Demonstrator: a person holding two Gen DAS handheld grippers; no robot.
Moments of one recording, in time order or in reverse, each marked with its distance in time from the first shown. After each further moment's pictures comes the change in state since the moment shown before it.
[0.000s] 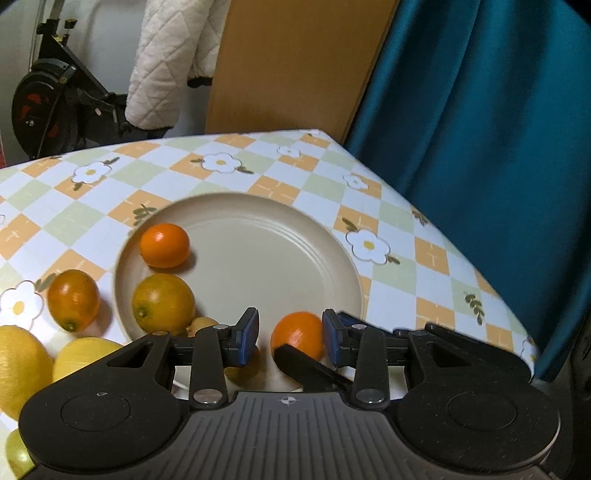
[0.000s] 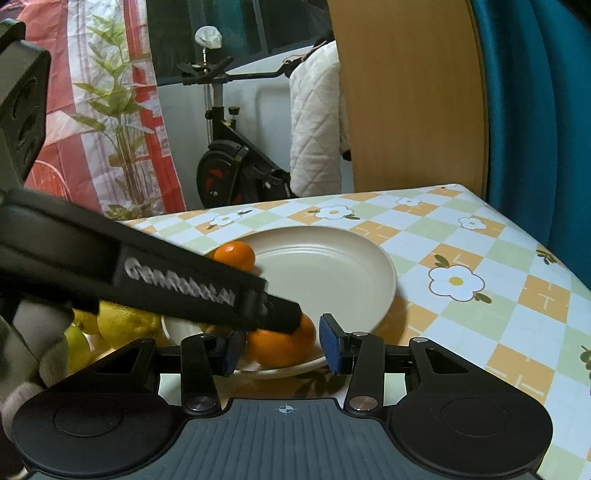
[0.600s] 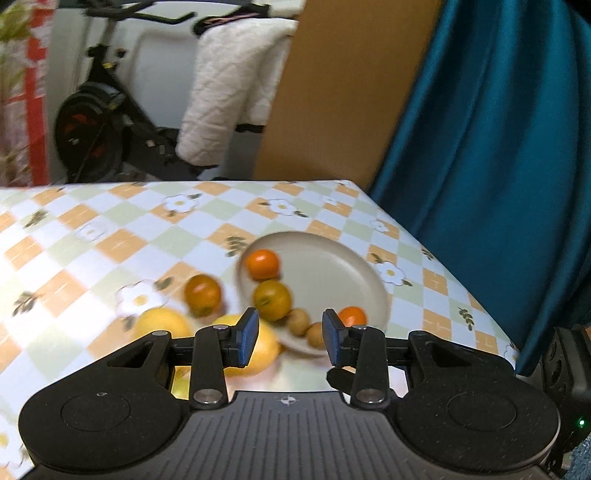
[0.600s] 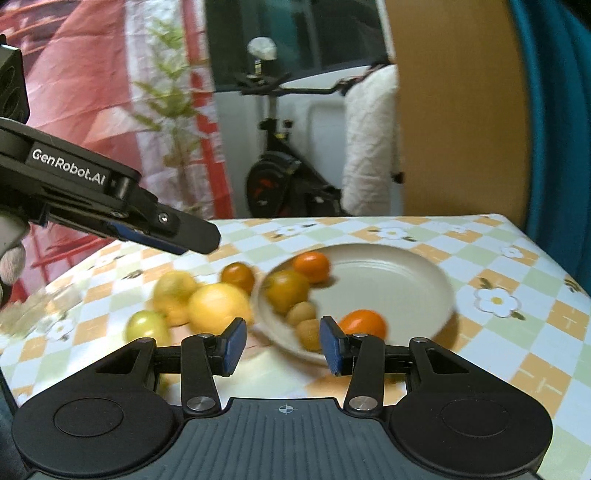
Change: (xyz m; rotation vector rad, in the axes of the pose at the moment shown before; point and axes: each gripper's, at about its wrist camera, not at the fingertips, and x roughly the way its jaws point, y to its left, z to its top) left arm -0.123 0.056 -0.026 -0.060 -0.123 0.050; right arm -0.039 0.056 -0.006 -0.121 -0.025 0.147
